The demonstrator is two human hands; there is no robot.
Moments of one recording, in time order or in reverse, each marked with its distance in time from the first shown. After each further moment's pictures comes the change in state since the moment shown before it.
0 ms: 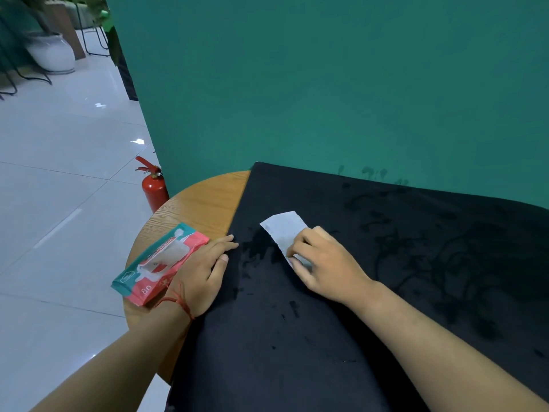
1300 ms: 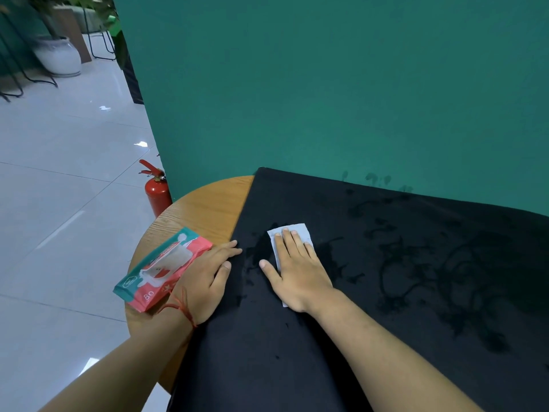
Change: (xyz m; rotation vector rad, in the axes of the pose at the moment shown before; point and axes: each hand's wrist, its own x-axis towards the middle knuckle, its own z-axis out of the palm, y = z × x) left_hand -0.002 0.001 -0.003 -0.013 -0.005 0.007; right_hand 0.030 -0.032 0.058 -0.097 -0.432 0.477
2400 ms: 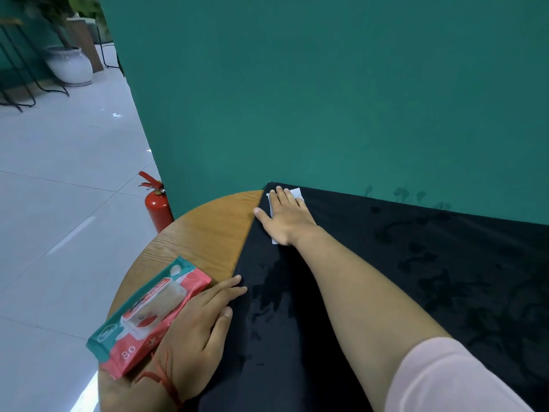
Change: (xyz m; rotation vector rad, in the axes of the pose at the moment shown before) left_hand 0.004 0.004 -0.001 0.061 0.007 -0.028; right_hand 0.226 0.014 -0.034 0.011 0.029 0.011
